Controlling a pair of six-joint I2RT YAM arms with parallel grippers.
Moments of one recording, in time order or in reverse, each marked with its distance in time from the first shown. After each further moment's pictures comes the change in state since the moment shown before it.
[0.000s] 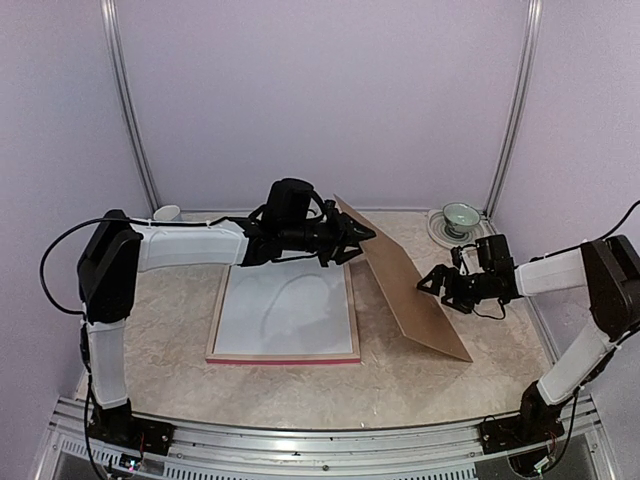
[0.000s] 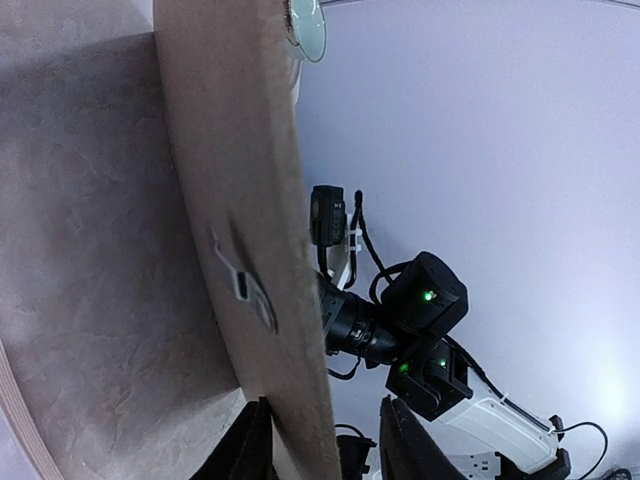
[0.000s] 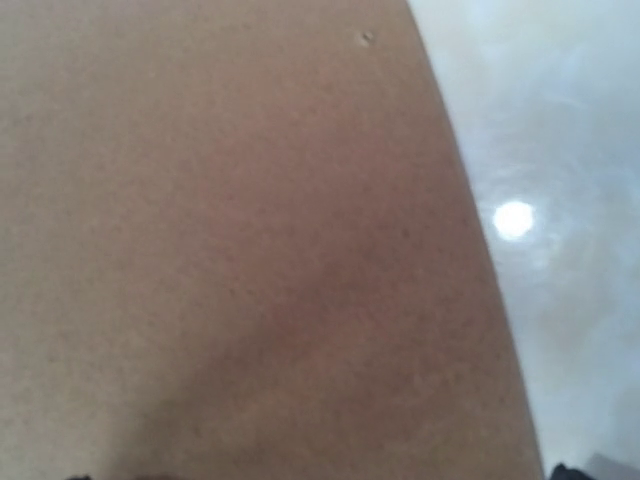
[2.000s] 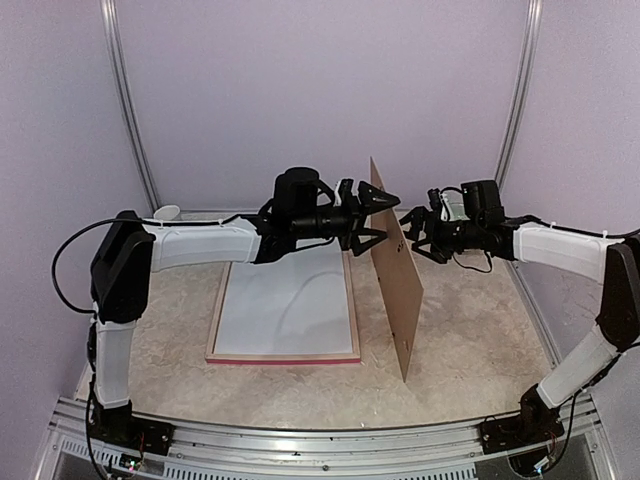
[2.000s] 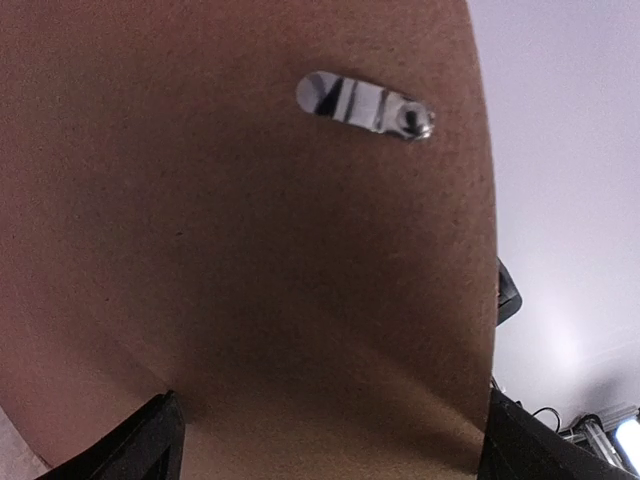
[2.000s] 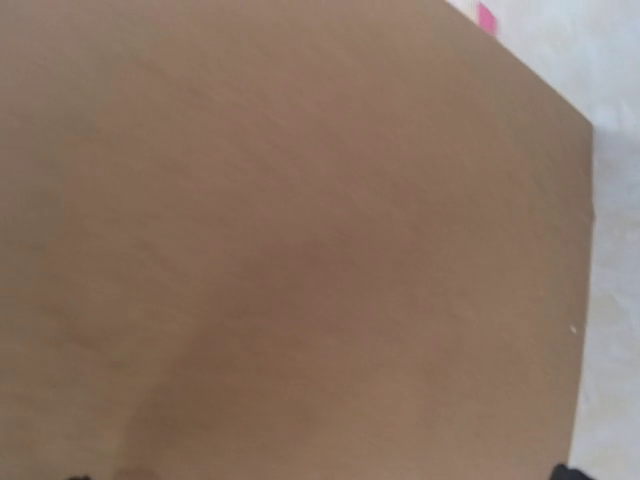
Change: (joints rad) left arm -0.022 0.067 0.120 0.198 0.069 -0.029; right arm 0.154 -0.057 0.350 -0.134 -0.064 0.130
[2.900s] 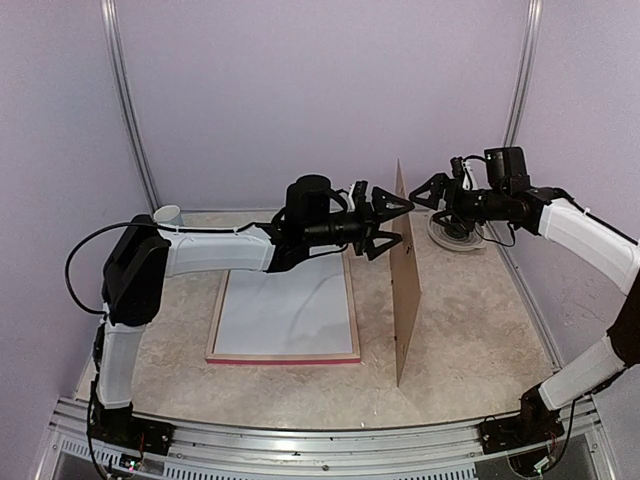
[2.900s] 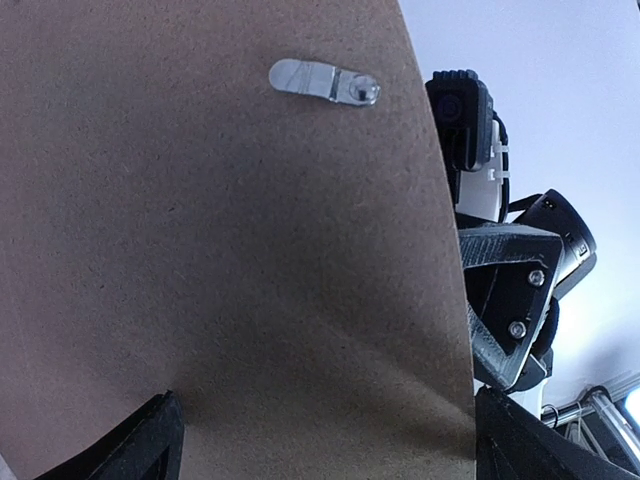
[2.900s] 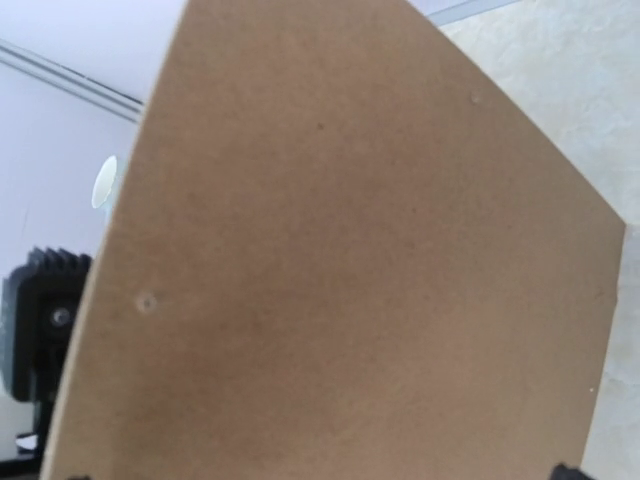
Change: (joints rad) left arm -0.043 0.069 0.036 0.104 -0.002 0.024; right arm -0.048 -0.105 0.209 -0.275 0.069 -0.025
